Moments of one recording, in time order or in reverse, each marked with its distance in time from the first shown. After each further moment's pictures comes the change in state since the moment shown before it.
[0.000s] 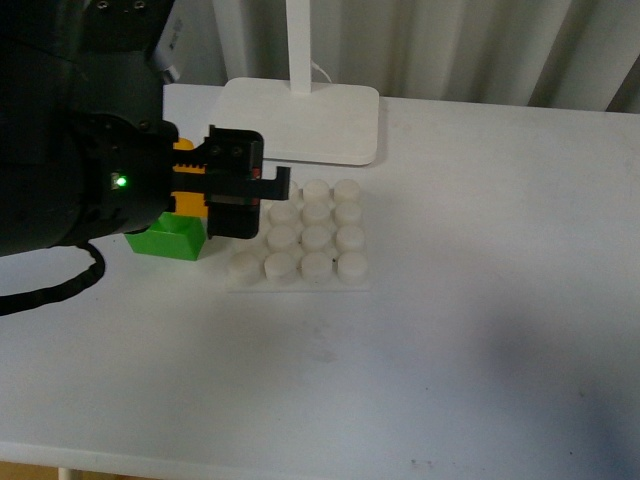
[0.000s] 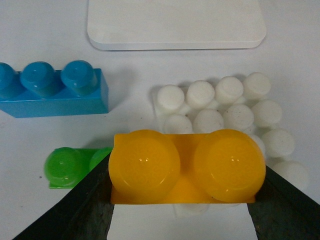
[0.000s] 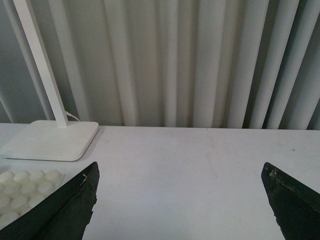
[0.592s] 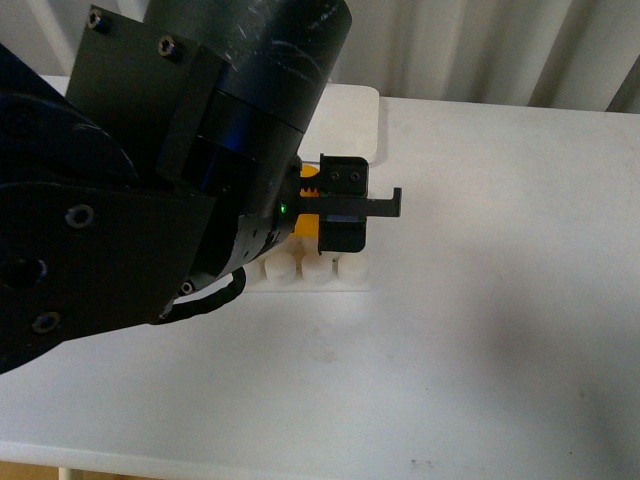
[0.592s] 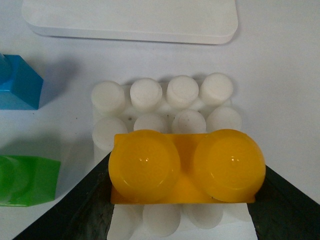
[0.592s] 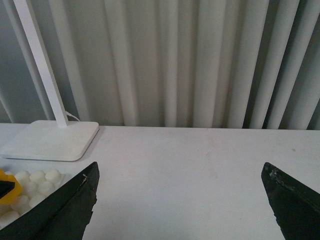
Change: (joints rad) left arm -0.164 0.202 0.168 -0.025 -0.162 -0.172; right arm 0.000 0.000 0.000 0.000 0.000 0.000
